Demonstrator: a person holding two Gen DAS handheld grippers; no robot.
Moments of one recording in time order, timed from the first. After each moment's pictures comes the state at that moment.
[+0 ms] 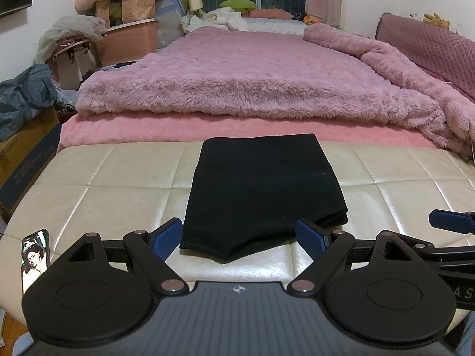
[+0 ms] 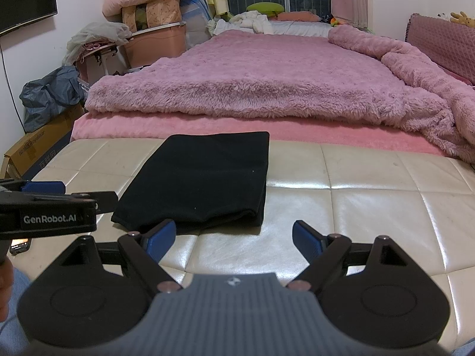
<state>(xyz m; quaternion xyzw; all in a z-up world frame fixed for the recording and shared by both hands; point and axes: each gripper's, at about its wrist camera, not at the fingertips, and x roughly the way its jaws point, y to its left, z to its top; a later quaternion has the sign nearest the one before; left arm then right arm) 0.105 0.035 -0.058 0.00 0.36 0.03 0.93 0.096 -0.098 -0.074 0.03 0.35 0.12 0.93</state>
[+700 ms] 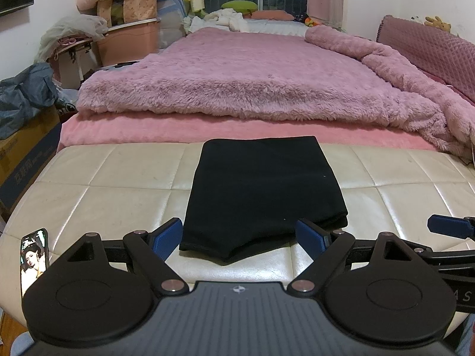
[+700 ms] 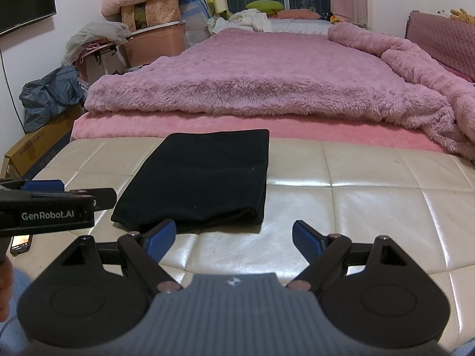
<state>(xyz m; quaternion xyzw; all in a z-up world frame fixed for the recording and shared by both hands) 0.106 0.039 -0.058 0.00 0.35 0.03 0.93 0.096 -0.097 -0.075 0.03 0.35 0.12 0.93</state>
